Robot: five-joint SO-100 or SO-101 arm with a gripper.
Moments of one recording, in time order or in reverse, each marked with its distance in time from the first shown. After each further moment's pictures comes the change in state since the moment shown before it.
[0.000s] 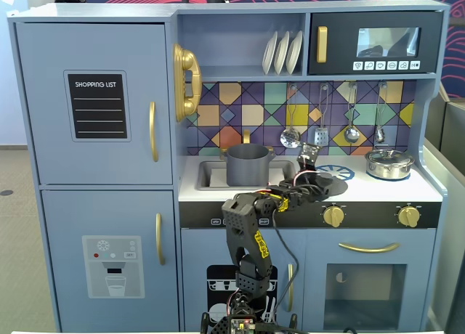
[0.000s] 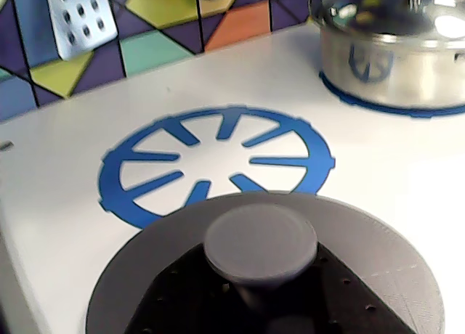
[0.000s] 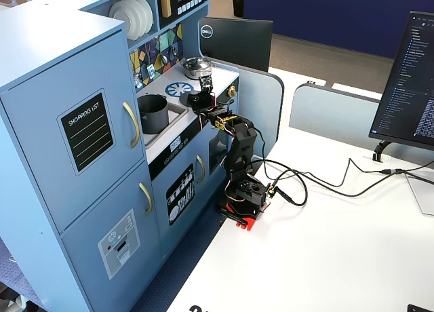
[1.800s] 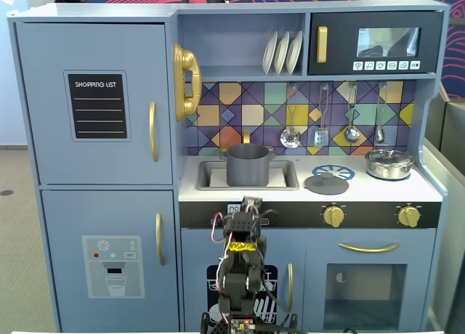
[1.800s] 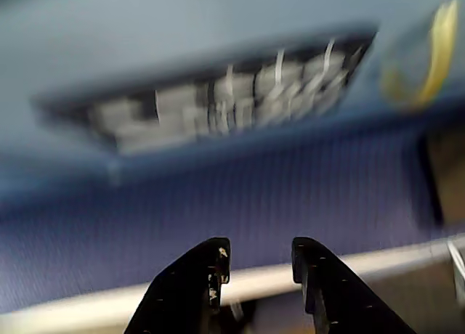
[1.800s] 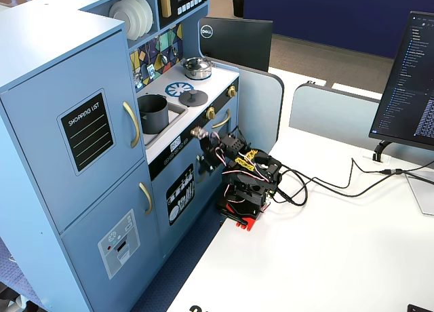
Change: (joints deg) arm -30.8 69.7 40.8 83.7 2.6
